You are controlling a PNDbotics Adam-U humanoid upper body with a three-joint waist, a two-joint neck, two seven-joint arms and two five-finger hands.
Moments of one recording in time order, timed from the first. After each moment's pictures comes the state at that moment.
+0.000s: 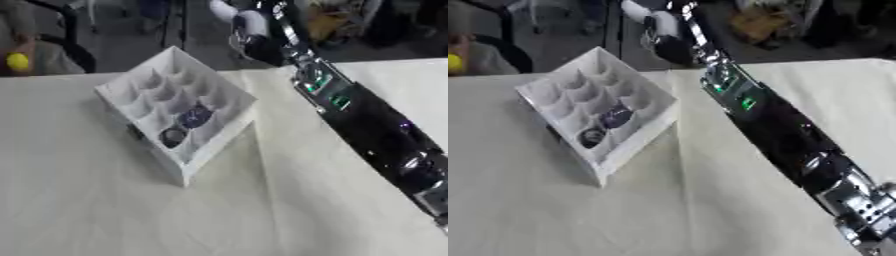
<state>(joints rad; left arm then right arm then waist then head) -0.26 0.13 0.04 -1.98 0.25 -0.32 -0.38 -0.78 -0.72 0.29 -1.38 0.08 -0.03 -0.29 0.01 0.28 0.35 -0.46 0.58</state>
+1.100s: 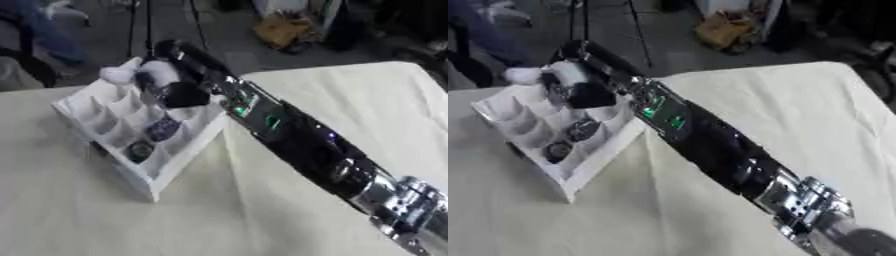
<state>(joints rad) -0.29 0.12 0.01 -1.98 0.28 -0.32 -0.41 -0.81 -0.66 0.35 -1.41 0.14 -0.14 -0.02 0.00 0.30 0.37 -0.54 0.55</state>
